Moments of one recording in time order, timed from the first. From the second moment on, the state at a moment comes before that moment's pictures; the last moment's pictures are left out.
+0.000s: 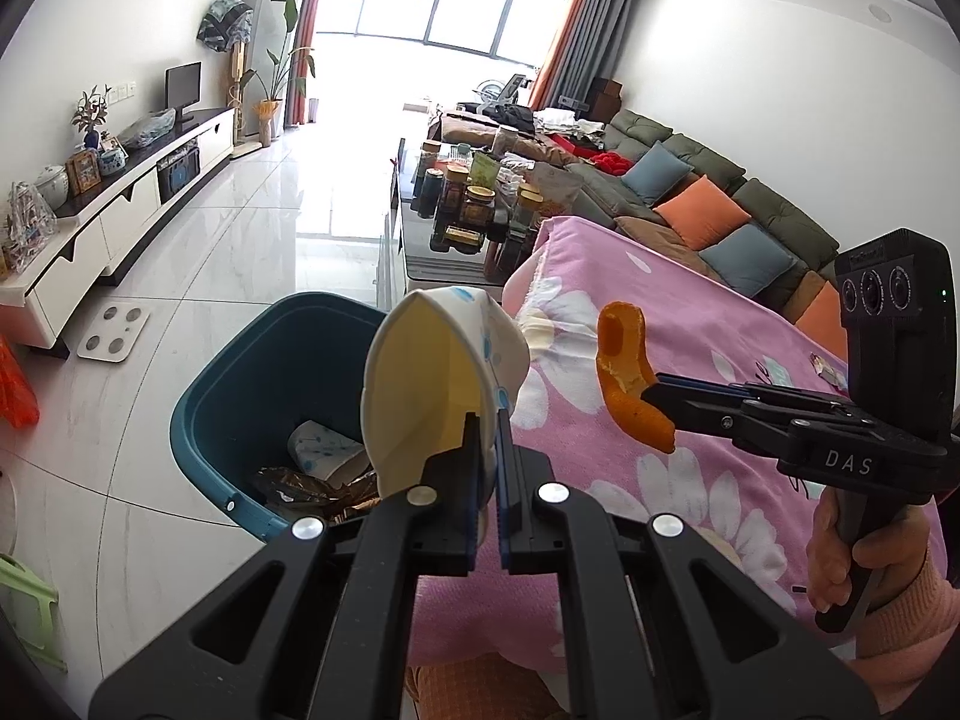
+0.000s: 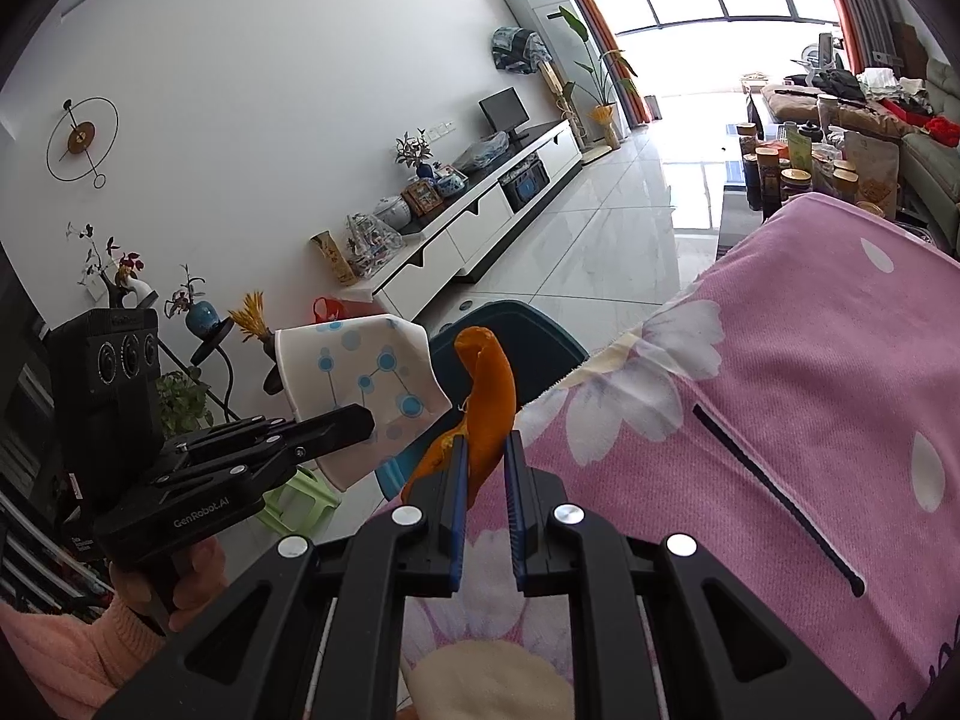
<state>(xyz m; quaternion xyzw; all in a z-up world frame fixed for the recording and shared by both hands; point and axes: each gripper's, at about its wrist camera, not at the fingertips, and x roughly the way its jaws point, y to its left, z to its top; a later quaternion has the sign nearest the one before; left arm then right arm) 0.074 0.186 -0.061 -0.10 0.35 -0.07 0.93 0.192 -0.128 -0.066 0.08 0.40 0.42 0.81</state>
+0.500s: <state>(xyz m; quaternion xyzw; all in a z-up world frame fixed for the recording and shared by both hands) 0.077 0.189 -0.062 -0.10 0.35 -0.07 0.93 0.195 -0.116 -0.066 0.08 0.41 0.43 0.80</state>
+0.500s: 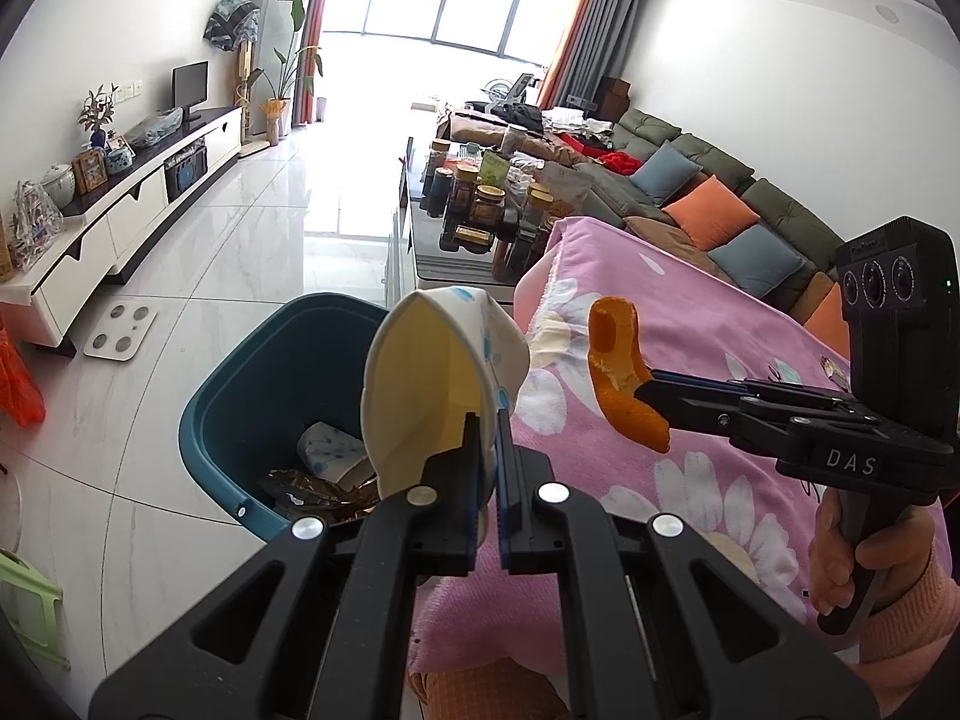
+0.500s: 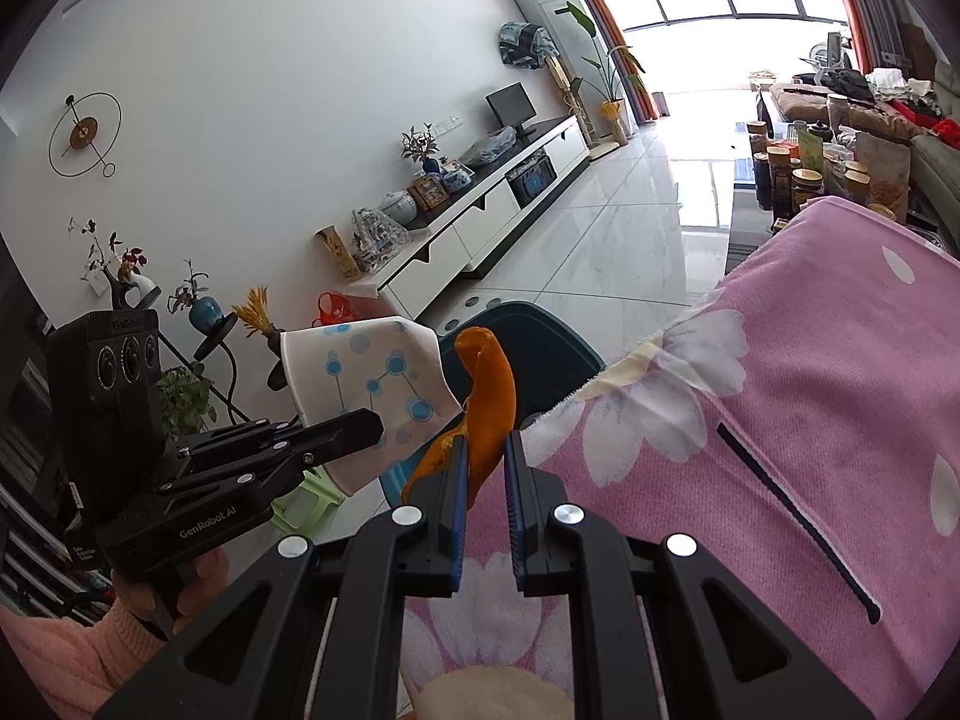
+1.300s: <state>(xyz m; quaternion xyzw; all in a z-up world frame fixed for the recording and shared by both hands) 0.082 0.192 -0.065 -0.10 0.36 -0.06 0.93 0.202 -0.099 -0.067 0.07 0.41 0.44 0.80</state>
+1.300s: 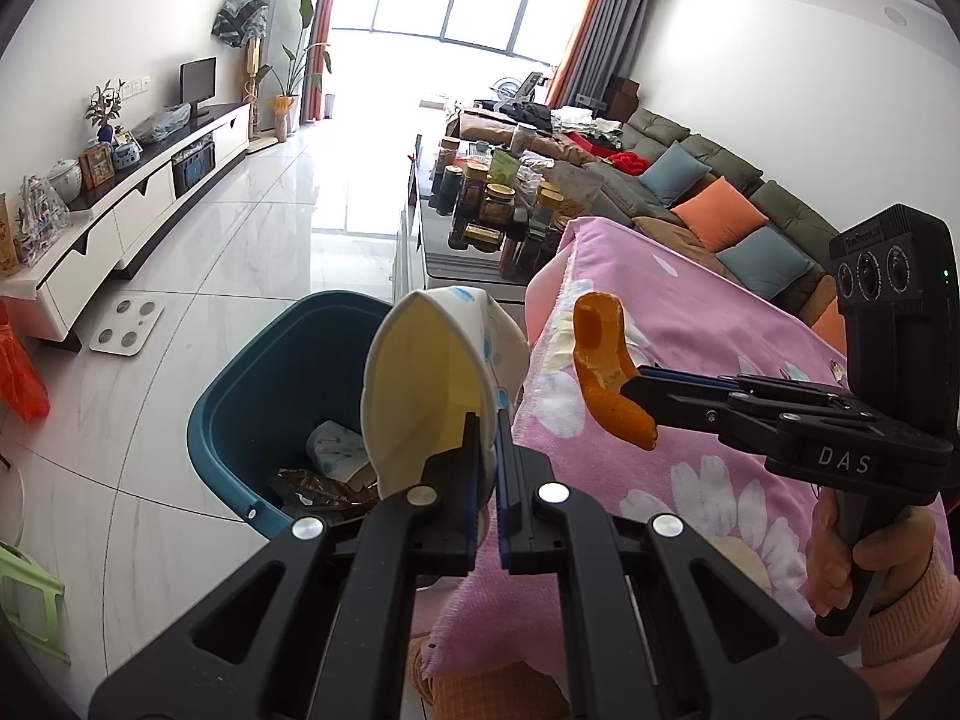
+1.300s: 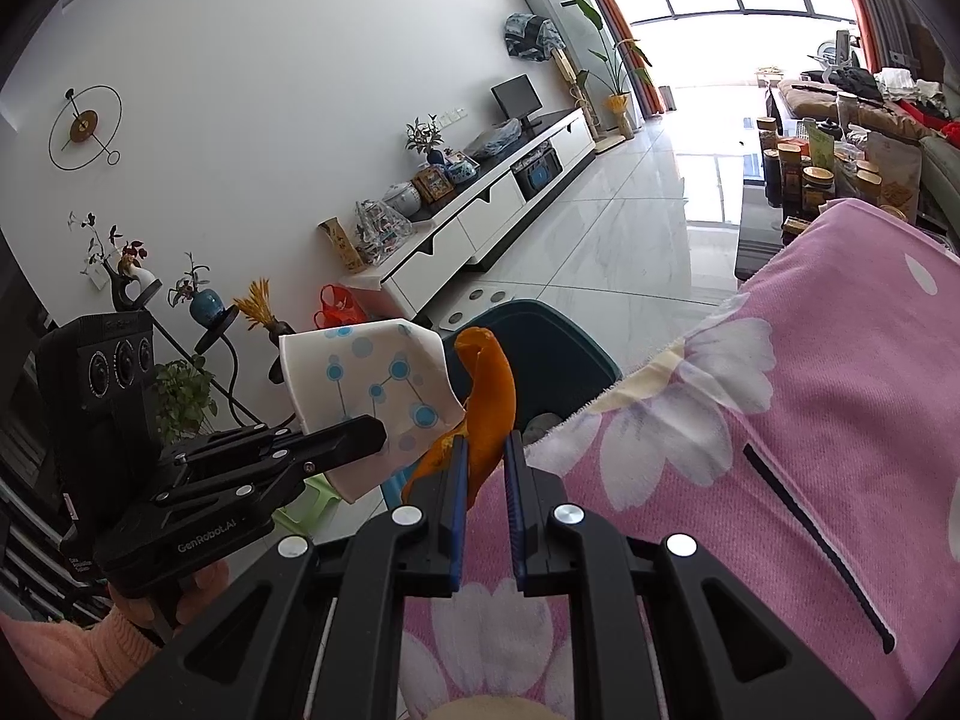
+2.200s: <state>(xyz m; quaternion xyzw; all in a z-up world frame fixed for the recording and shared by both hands) 0.086 0.198 -0.072 -0.11 0.36 -0.03 0.92 0.203 -0.083 -0.071 0.06 0.42 0.44 0.79</state>
